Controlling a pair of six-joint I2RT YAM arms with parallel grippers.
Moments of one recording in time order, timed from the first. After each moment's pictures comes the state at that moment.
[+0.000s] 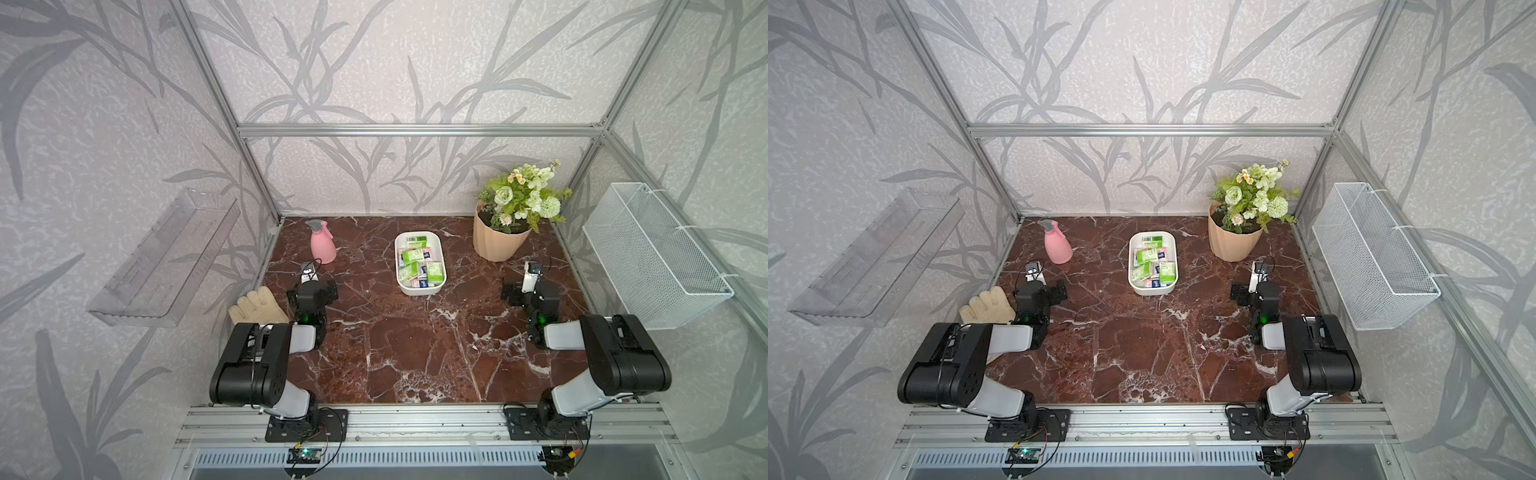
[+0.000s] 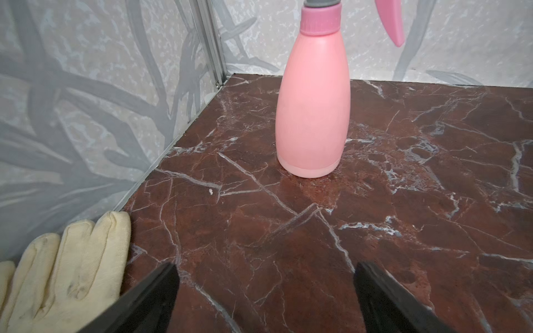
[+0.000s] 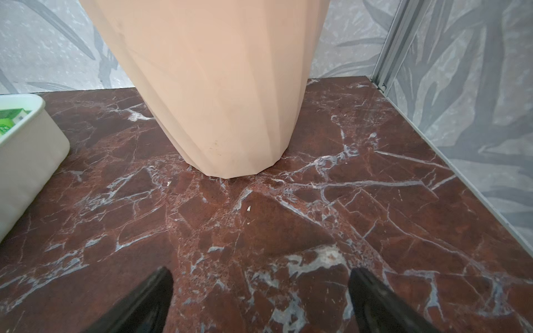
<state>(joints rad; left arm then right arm) -0.03 1.51 0.38 0.75 -0.35 -0.04 -0.01 1.57 0.35 0.85 0.04 0.05</state>
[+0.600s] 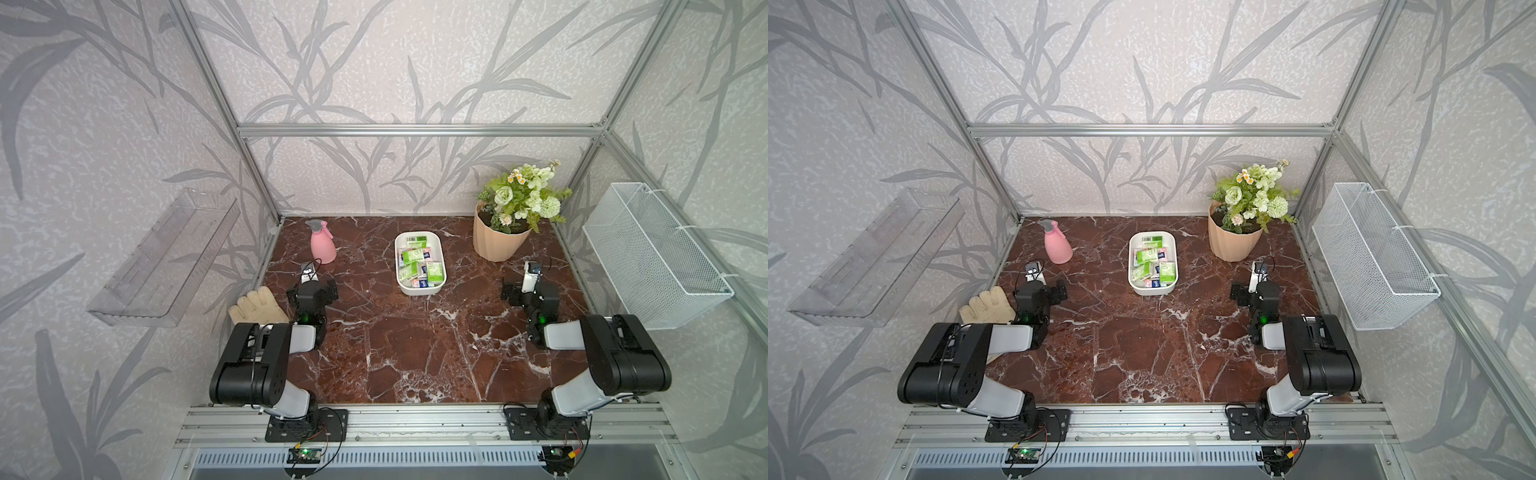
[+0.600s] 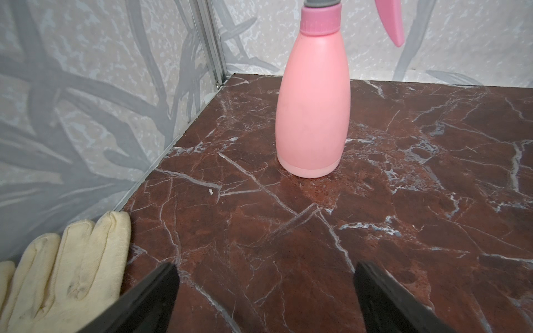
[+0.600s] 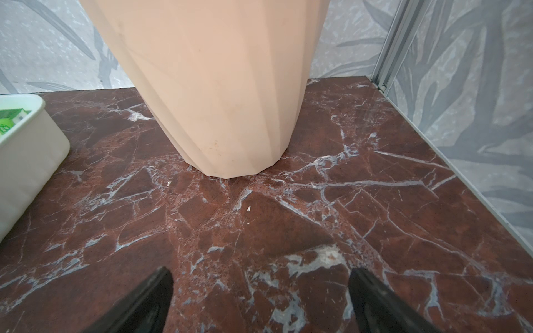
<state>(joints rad) -0.03 1.51 0.38 0.75 -0.36 -0.04 -0.01 1.57 0.35 0.86 0.04 0.05</state>
